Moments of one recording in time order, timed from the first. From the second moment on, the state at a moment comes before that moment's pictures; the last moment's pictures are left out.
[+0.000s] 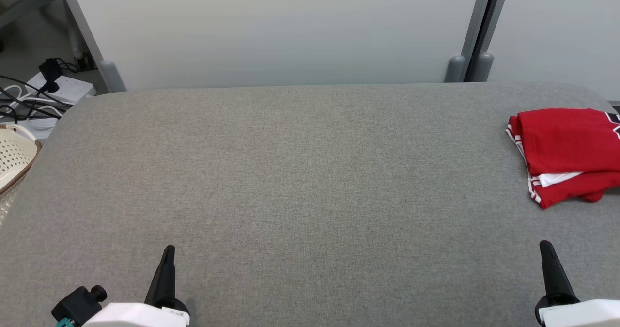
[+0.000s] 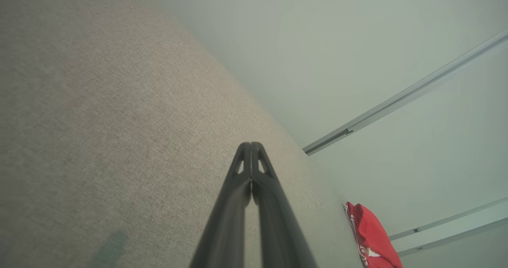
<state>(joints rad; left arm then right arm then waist) 0.04 0.04 -0.03 0.23 -0.96 -0.06 -0.06 0.05 -0.05 -0.08 0.19 0.99 0.13 -0.06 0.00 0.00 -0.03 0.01</state>
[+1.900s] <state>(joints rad) -0.05 0.04 0.07 0.27 -1.61 -0.12 0.11 -0.06 -0.04 -0.13 0.27 1.60 0.13 0.10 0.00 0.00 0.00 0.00</state>
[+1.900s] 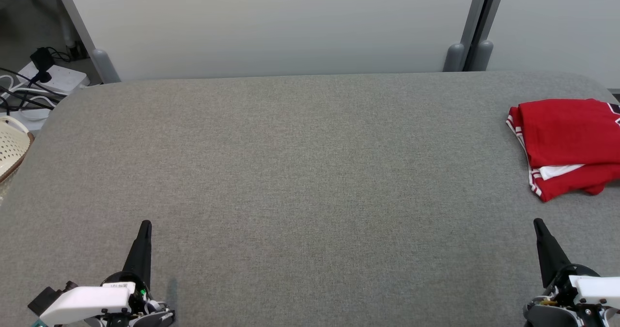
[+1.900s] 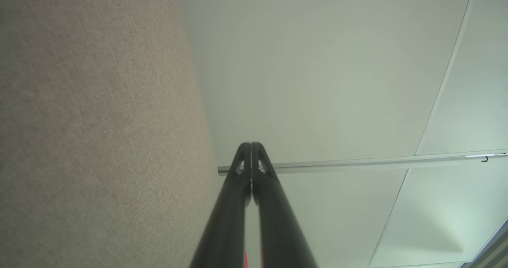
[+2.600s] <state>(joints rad) -0.05 0.04 0.08 0.27 -1.61 -0.12 0.11 -0.07 -0.04 -0.13 0.27 1.60 0.13 0.10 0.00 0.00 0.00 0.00</state>
